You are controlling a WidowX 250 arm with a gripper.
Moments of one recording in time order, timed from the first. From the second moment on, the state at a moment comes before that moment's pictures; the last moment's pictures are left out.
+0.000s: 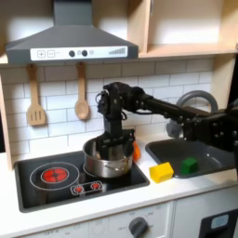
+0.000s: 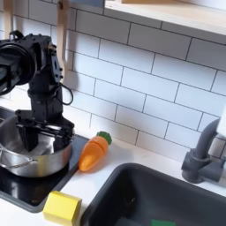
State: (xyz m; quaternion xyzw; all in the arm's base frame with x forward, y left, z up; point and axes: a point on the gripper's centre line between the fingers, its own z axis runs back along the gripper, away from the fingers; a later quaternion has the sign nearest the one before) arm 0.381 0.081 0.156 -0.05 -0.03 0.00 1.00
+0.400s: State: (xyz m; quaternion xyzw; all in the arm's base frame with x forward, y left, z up) arm 0.378 0.082 0.159 -0.05 -0.02 0.00 1.00
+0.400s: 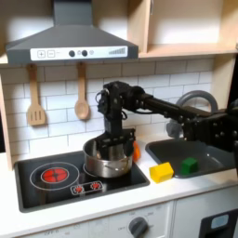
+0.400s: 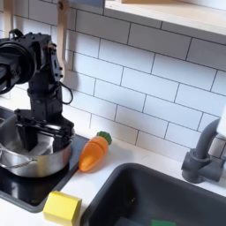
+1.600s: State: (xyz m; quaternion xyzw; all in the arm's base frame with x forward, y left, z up) arm 0.325 0.076 0.224 -0.05 -0.07 -0.04 1.00
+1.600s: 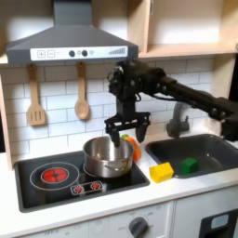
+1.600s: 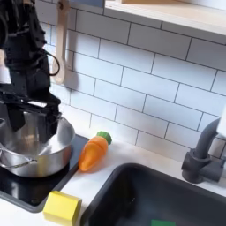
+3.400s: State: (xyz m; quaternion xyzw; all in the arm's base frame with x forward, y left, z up) arm 0.219 0.056 0.232 -0.03 -0.06 -0.14 0.99
